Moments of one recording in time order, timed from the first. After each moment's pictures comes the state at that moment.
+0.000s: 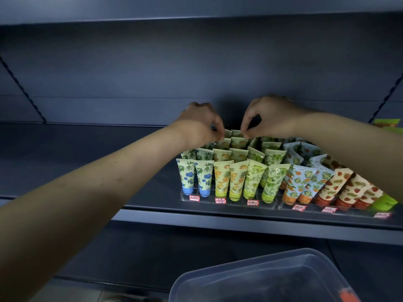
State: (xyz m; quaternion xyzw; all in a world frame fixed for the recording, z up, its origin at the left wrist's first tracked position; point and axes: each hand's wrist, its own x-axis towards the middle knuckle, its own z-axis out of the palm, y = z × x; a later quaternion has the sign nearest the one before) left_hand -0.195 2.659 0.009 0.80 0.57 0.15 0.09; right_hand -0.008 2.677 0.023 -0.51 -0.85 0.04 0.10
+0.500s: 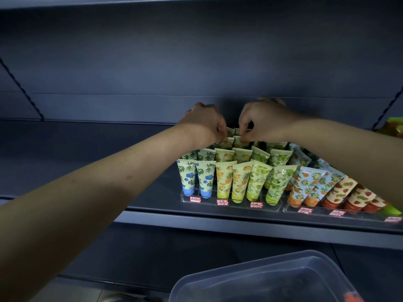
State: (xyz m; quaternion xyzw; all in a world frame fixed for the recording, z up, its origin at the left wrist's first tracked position) left_hand -0.191 2.672 -0.004 0.80 0.58 0.12 0.08; right_hand -0.021 2.687 0.004 -0.50 -0.86 -0.01 0.09
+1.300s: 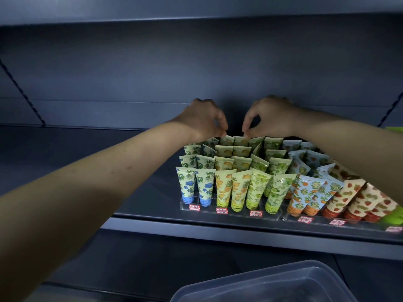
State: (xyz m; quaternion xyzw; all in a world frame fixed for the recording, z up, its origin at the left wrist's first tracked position) left_hand -0.197 2.686 0.014 0.81 0.55 0.17 0.08; right_hand -0.010 2.704 0.022 -0.52 -0.85 0.02 0.10
